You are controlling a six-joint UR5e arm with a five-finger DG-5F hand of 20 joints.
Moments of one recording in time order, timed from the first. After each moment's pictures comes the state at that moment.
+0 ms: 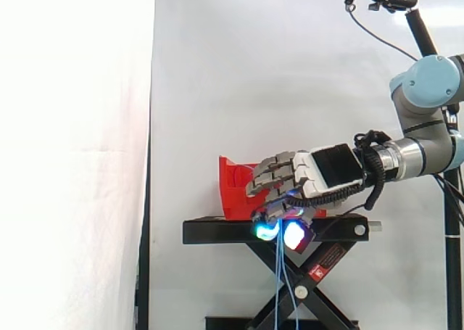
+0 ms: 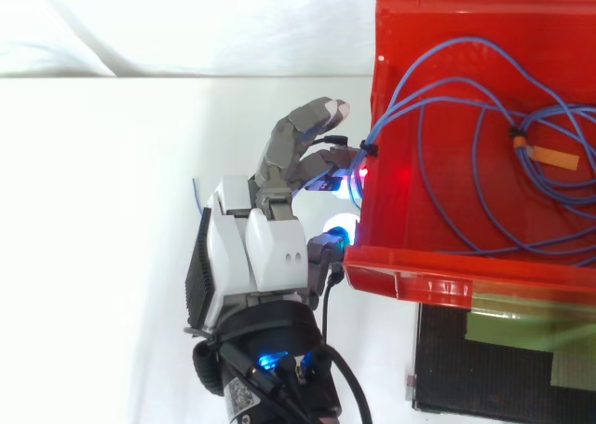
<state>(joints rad) -0.25 -2.26 -1.07 -3.18 -2.12 -2.73</state>
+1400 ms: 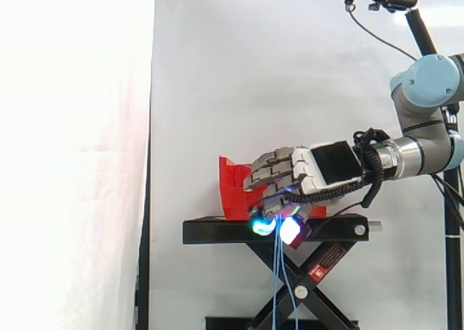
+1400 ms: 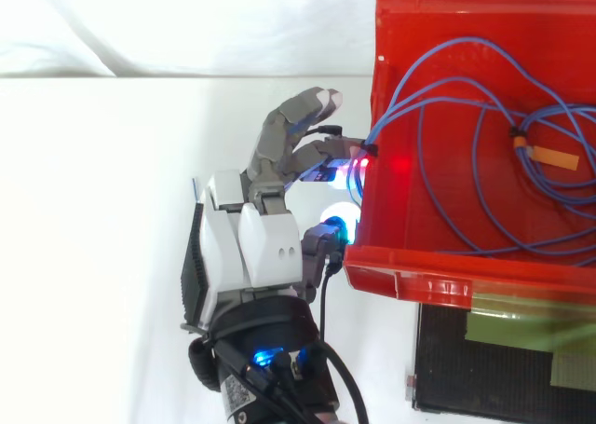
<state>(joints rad) -0.25 -2.26 -1.07 -3.16 -2.13 -2.75</state>
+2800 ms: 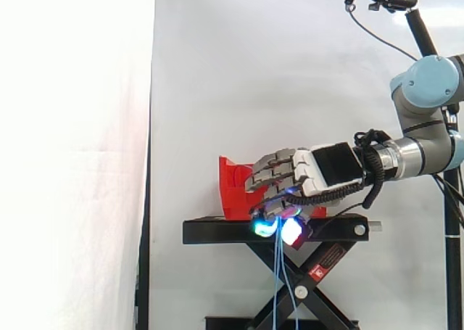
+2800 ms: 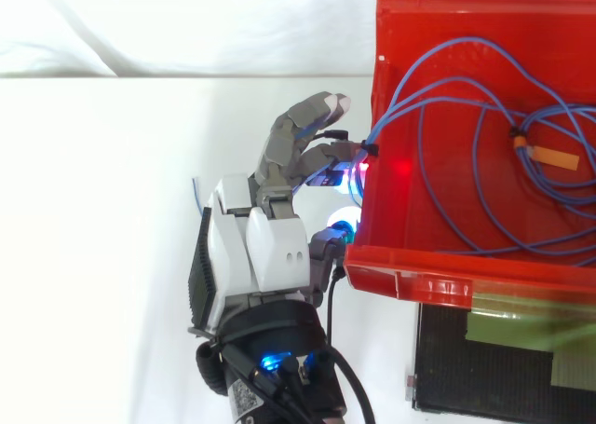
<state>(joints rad) -0.26 -2.26 -1.07 -3.17 -2.13 -2.76</state>
